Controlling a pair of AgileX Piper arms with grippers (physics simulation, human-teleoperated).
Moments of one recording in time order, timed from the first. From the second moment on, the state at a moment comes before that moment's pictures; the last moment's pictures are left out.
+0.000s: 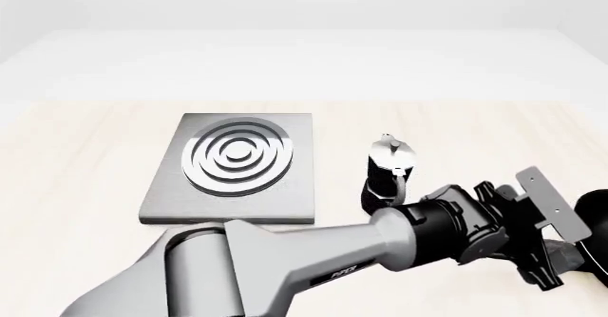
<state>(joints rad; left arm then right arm) -1.20 2.47 -2.14 0.34 0.20 -0.19 0.00 -1.25 0.70 0.22</state>
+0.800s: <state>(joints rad) -1.19 2.67 -2.39 0.51 0.19 -0.20 0.00 -1.25 0.67 0.23</state>
